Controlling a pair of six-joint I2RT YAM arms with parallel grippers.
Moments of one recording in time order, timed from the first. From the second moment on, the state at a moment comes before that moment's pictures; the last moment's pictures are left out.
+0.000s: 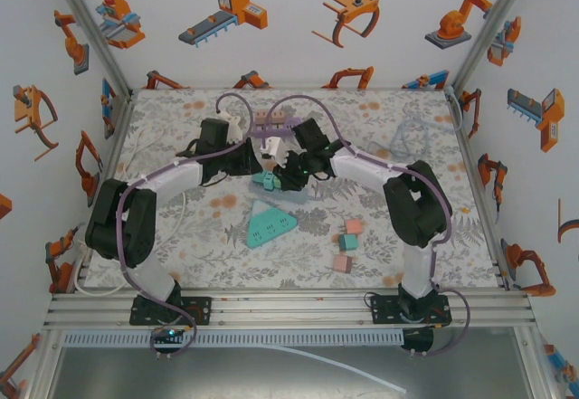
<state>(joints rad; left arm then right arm) -0.42 1.67 0.99 -0.05 0.30 -0.34 0.66 1.93 1.37 -0.36 -0.49 -0.58</state>
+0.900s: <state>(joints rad) -0.45 1.65 0.92 0.03 0.24 -0.34 0.65 1.75 1.28 -0.20 -0.57 -0.51</state>
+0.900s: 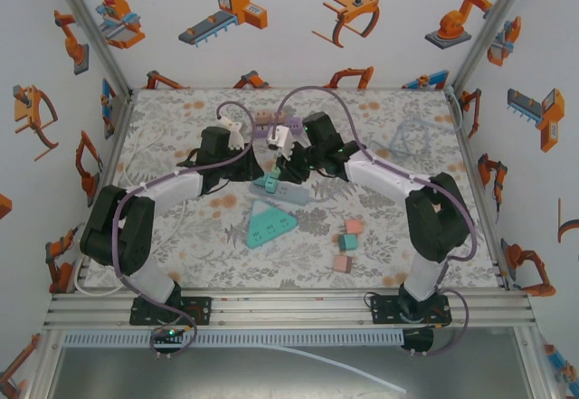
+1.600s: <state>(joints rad) -0.47 1.60 1.00 -0.25 0.30 -0.40 0.64 1.27 1.01 -0.15 -0.19 0.28</state>
